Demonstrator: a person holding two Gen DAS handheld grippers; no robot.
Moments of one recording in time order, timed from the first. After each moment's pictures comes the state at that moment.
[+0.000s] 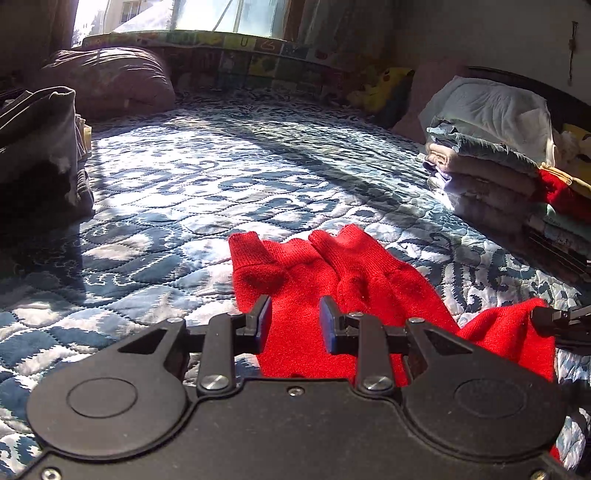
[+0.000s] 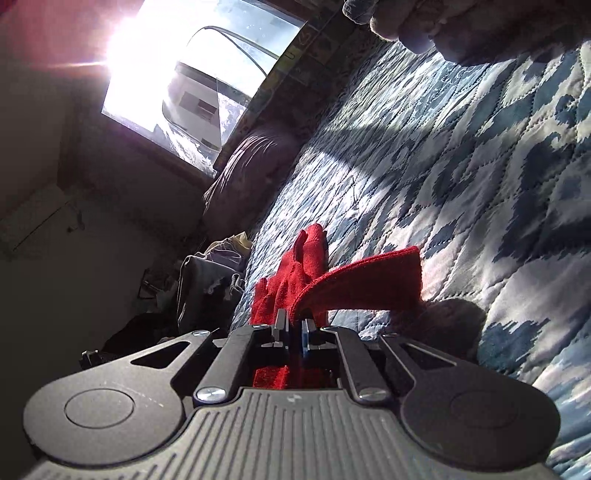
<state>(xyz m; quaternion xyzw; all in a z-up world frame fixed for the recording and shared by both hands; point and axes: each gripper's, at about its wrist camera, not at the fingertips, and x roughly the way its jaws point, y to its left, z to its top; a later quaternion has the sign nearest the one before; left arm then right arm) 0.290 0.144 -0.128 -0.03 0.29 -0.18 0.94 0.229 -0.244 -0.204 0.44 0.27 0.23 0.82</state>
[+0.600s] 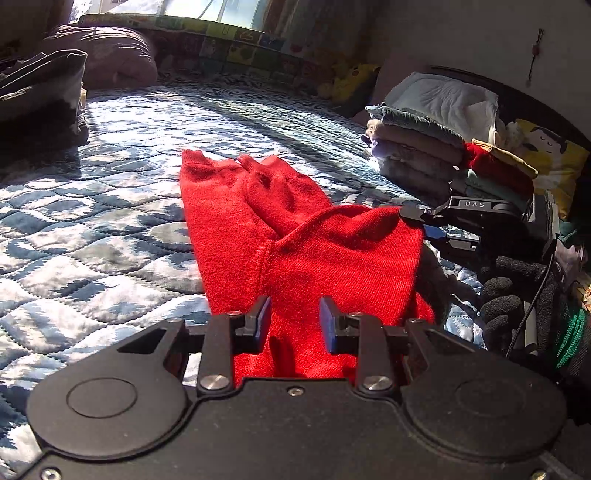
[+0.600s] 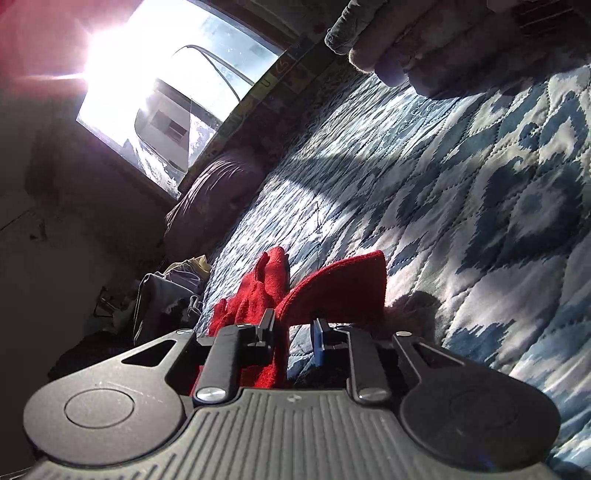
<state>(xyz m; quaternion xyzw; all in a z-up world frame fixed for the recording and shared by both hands) 0.141 0.126 -0.151 -0.08 0.30 -0.23 0.92 0.217 -0.238 -0.203 0.40 0.25 0.15 0.87</state>
